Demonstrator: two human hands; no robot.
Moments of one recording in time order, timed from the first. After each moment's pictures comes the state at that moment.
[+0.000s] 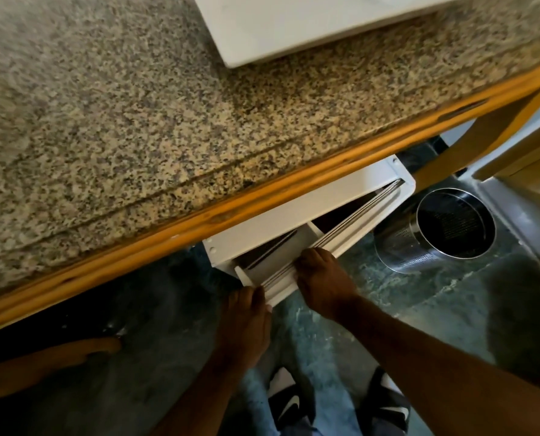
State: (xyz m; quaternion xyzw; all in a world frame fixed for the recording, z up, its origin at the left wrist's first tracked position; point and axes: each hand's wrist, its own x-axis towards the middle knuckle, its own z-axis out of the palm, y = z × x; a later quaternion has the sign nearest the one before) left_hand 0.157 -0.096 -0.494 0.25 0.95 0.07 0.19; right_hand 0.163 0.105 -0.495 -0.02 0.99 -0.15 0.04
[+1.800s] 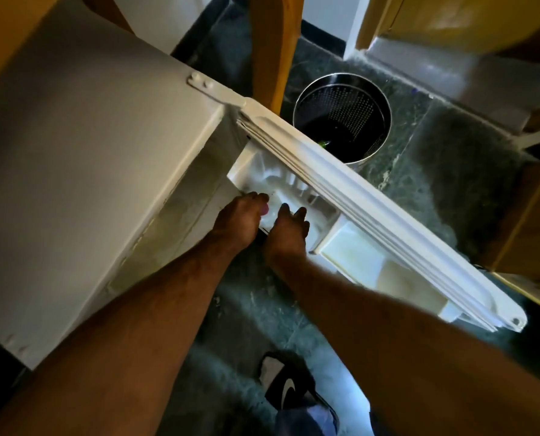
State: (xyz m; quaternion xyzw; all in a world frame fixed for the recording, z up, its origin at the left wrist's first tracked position) left_hand 0.089 0.193 -0.628 0.51 0.81 0.09 0.27; right_hand 0.197 0.218 -0.621 0.57 0.68 -0.46 0.09
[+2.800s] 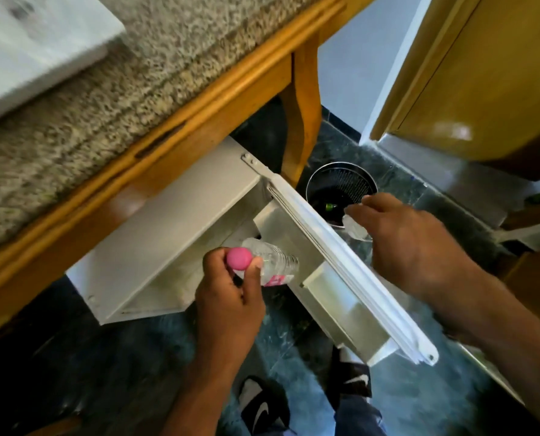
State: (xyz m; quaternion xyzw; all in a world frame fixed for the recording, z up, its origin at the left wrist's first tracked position) left_hand 0.206 0.124 -0.369 0.19 0.87 0.44 0.09; right_hand 0.310 0.339 -0.318 0.22 0.97 -0.07 0.06
